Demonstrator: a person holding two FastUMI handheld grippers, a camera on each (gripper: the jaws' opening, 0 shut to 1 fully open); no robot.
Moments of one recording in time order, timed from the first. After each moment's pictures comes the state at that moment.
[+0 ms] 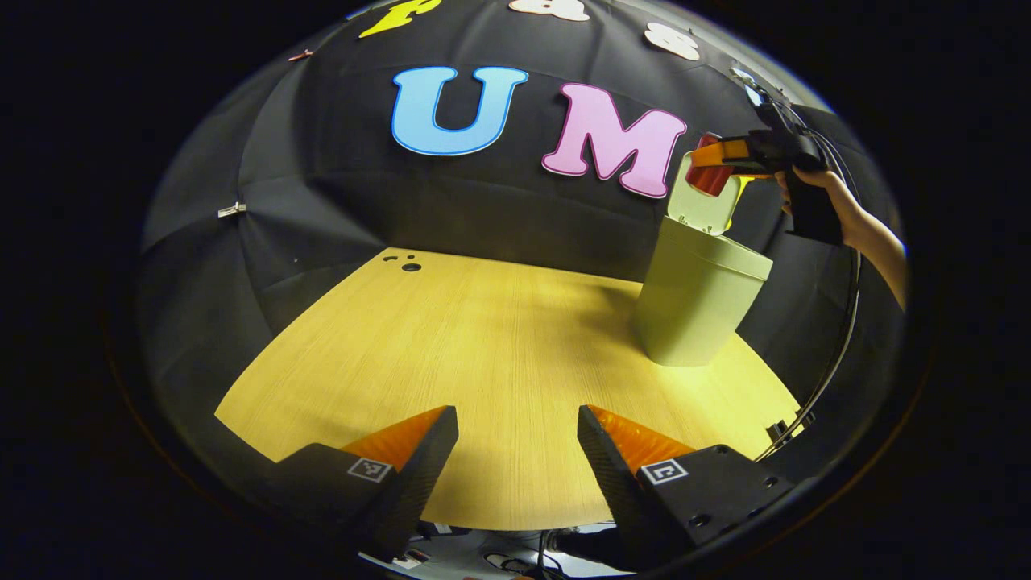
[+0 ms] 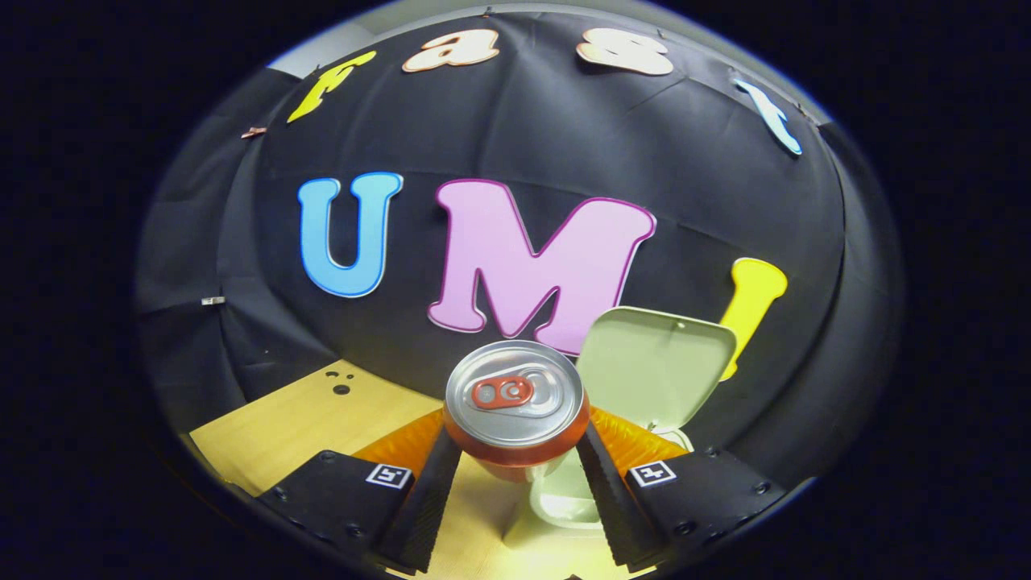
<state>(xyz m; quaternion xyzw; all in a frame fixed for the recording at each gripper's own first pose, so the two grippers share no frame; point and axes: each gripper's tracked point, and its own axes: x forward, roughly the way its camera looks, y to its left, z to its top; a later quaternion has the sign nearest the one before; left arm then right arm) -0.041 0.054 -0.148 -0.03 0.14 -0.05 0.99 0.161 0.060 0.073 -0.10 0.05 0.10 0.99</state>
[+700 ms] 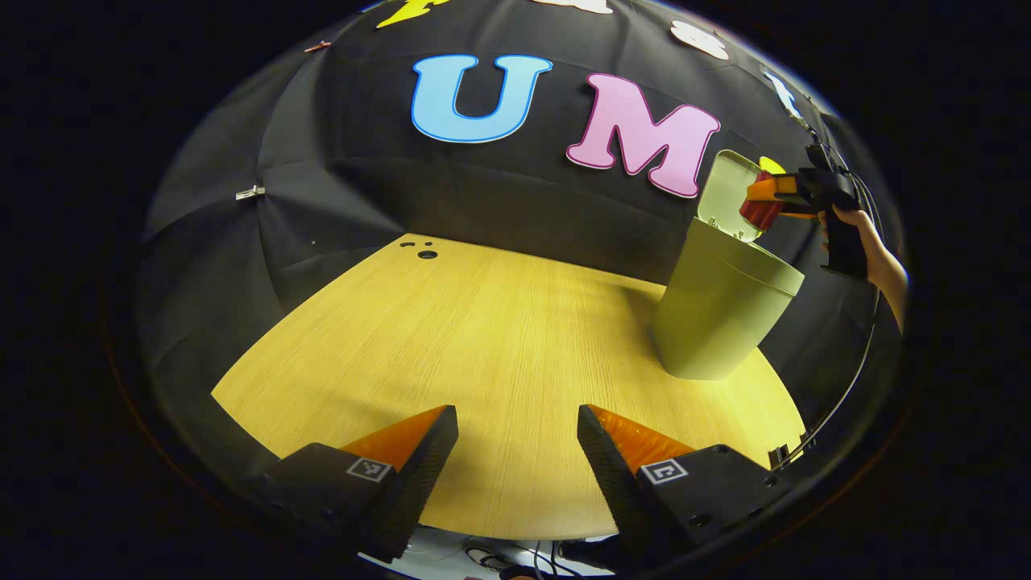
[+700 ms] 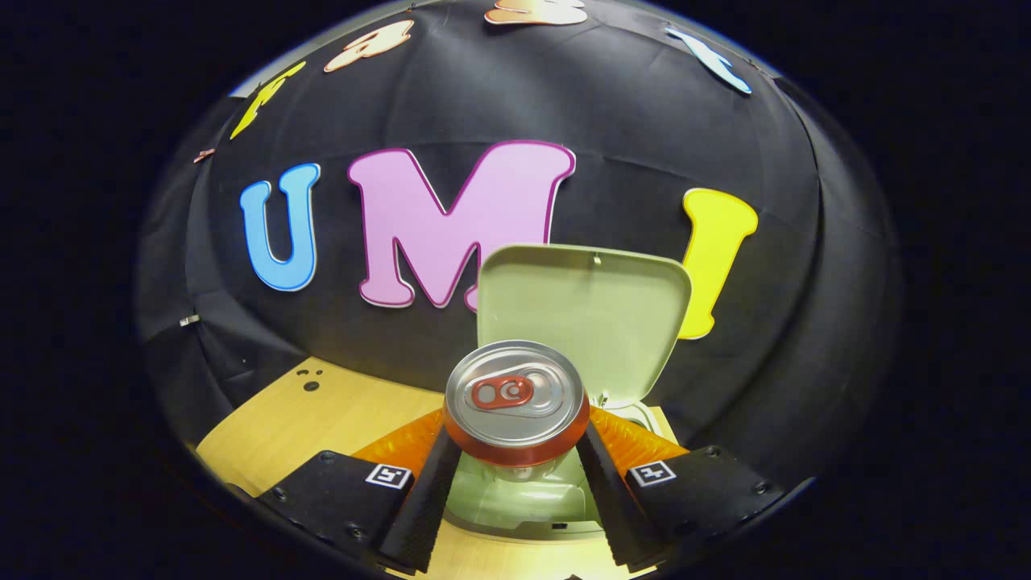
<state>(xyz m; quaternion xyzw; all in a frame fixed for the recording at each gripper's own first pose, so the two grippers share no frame) -0.013 0.034 -0.148 -0.05 0.16 0.01 0.99 0.213 -0.026 0.019 -0.06 0.12 0.07 0.99</state>
